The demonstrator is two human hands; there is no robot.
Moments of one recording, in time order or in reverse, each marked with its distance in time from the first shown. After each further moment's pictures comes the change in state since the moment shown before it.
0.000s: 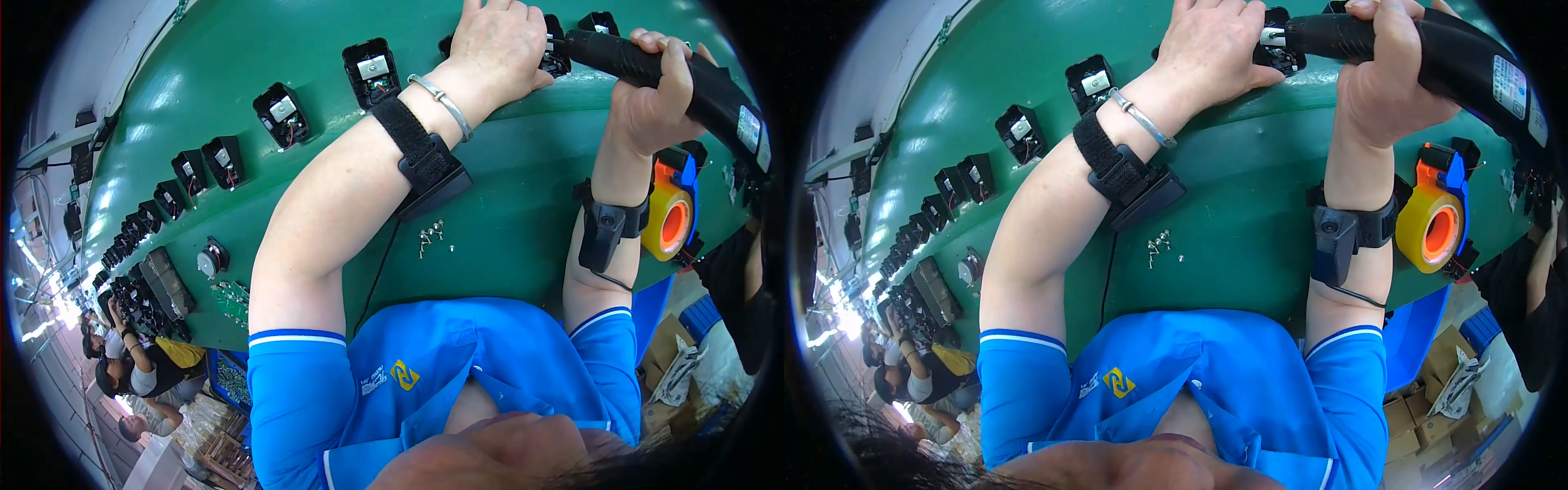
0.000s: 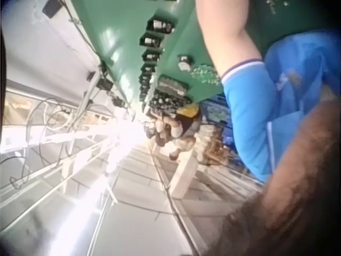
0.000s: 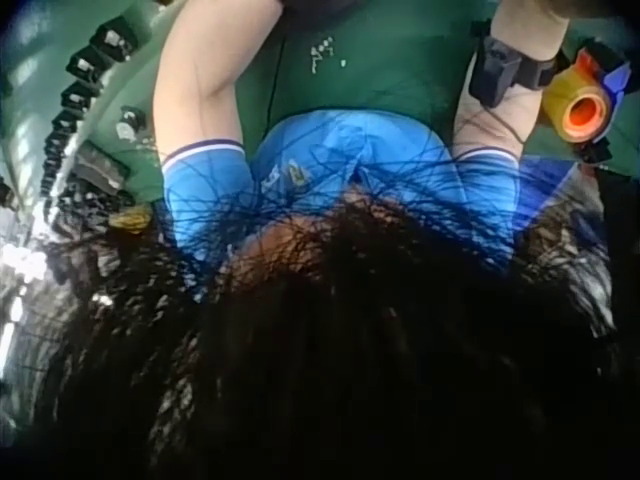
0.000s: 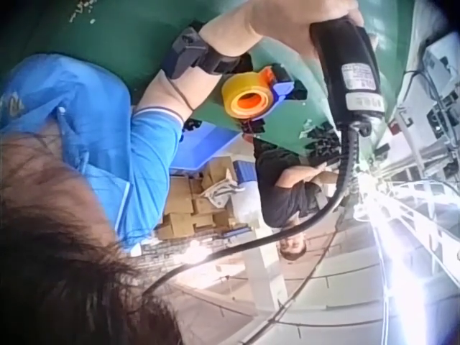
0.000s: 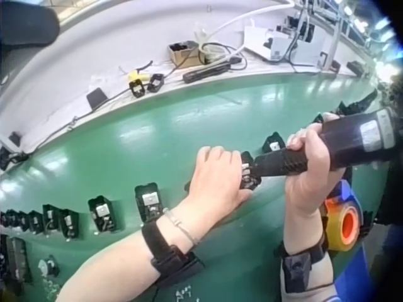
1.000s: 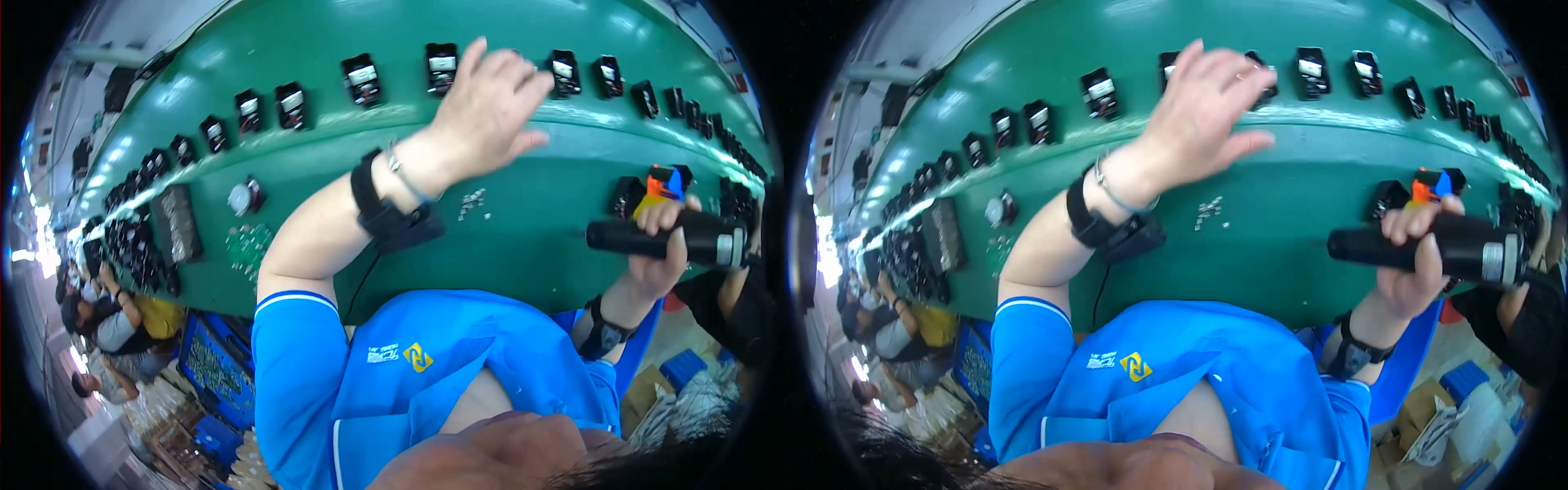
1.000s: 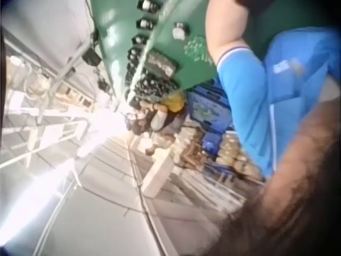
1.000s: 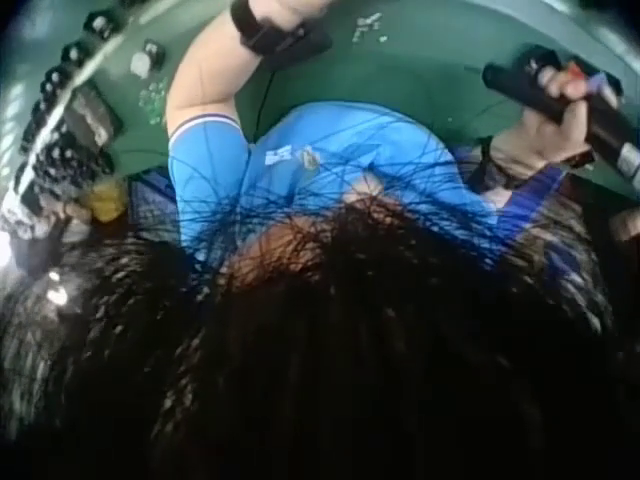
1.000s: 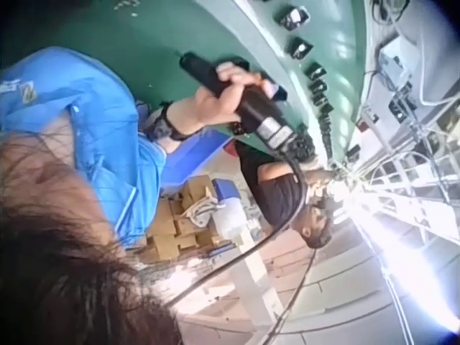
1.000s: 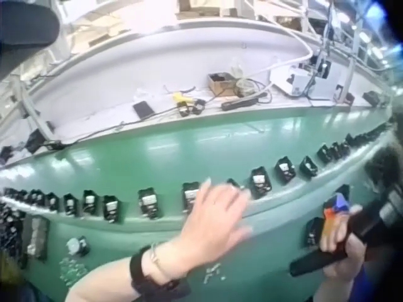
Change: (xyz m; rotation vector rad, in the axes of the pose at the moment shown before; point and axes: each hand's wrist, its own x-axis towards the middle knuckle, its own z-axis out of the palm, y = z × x) left_hand -0.096 -0.007 -0.017 -0.080 0.206 0.044; right_hand -0.051 -0.124 -0.056 0.151 -0.281 0.733
